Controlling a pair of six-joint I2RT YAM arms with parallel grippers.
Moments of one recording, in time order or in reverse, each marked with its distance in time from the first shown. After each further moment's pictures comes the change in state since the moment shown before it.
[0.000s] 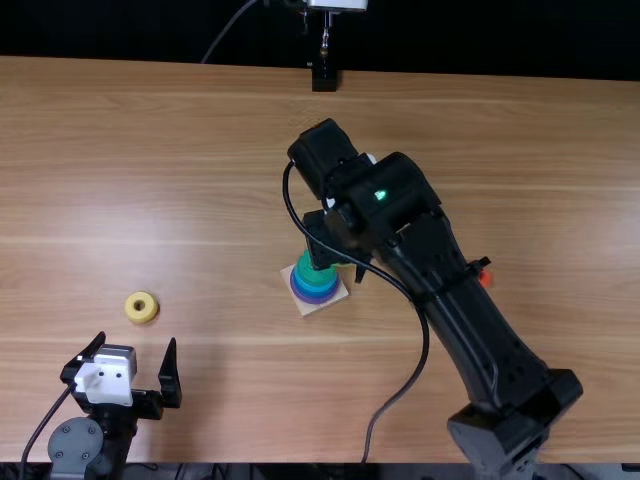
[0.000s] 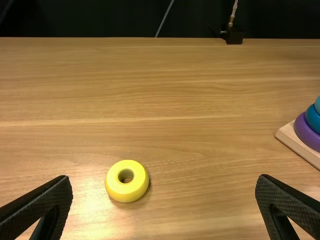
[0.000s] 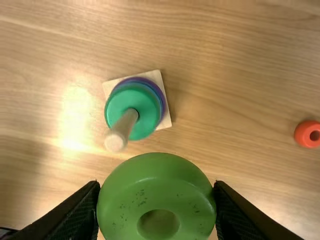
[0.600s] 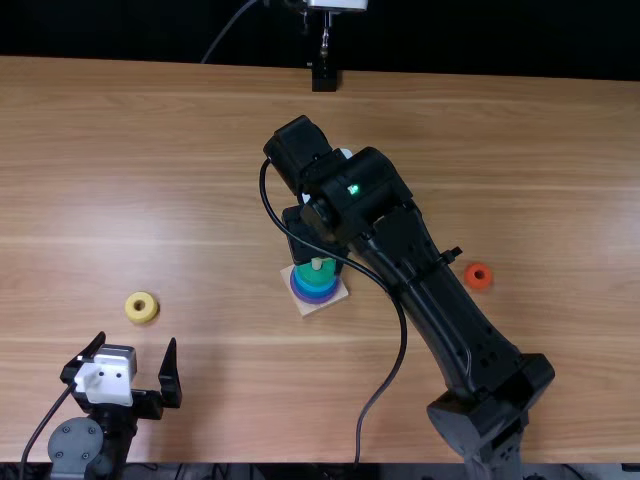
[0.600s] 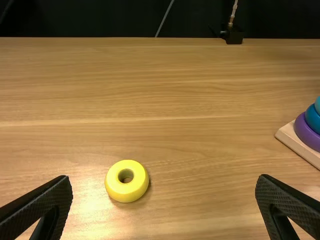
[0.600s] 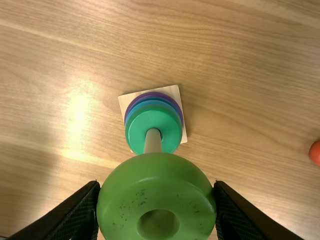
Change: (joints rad) left arm 0.000 0.000 0.000 0.000 0.000 0.000; right arm 0.028 0.090 0.086 0.003 0.000 0.000
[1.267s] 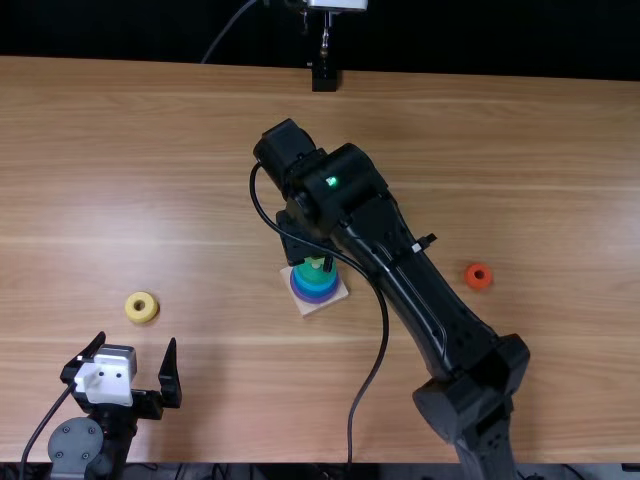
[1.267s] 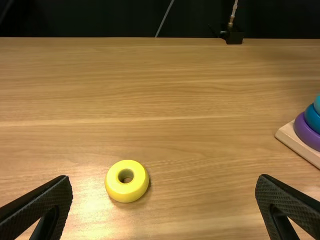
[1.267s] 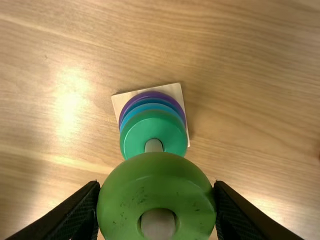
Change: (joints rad) left arm 0.000 0.000 0.000 0.000 0.000 0.000; right arm 0.000 0.083 0.006 0.002 0.000 0.000
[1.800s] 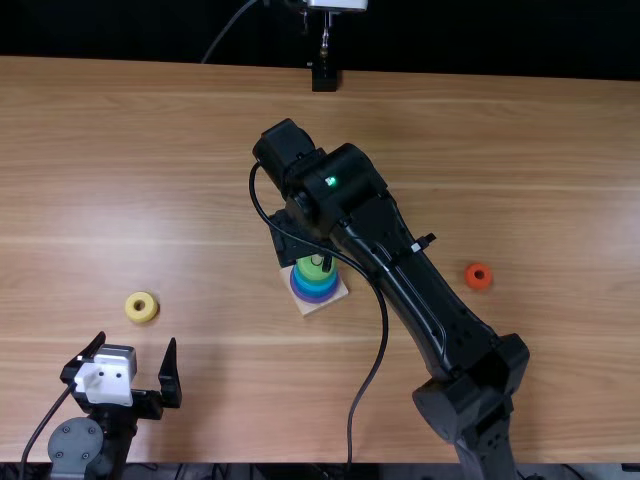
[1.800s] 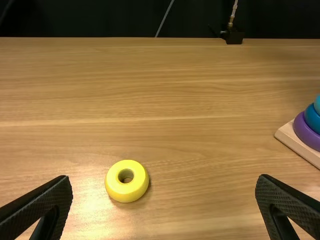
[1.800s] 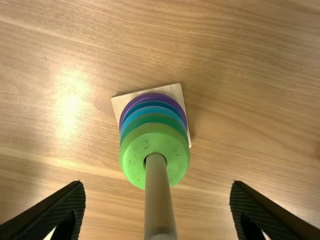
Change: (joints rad) left arm 0.000 0.000 0.000 0.000 0.000 0.000; right arm 0.000 0.000 0.000 0.011 0.000 0.001
